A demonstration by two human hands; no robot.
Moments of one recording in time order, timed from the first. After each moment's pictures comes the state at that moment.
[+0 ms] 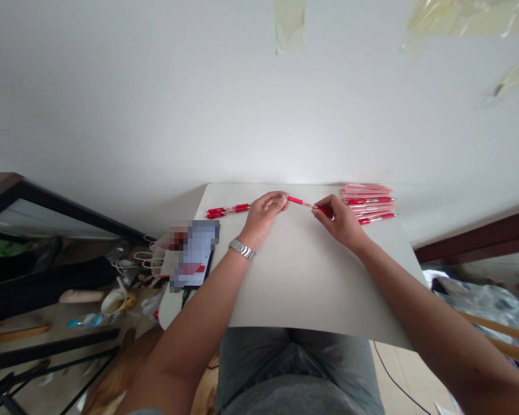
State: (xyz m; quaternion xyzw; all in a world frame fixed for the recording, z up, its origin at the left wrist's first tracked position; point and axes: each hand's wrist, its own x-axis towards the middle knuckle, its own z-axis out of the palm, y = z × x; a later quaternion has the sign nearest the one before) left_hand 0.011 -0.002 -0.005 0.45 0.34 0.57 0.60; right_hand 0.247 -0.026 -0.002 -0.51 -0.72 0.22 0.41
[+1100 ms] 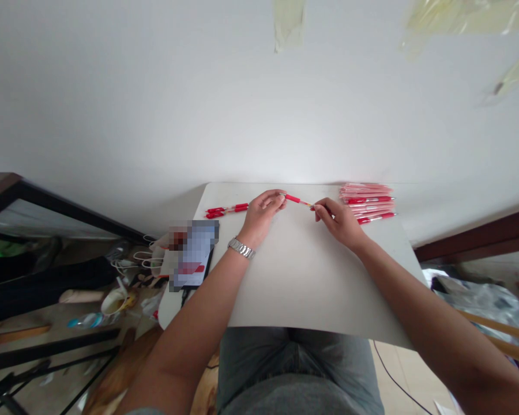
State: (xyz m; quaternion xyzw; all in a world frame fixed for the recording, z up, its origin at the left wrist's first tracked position) left_hand 0.010 -0.001 -0.003 0.44 0.33 0.57 0.60; right_hand 0.247 -0.028 0.005 -0.51 -0.75 0.24 0.36
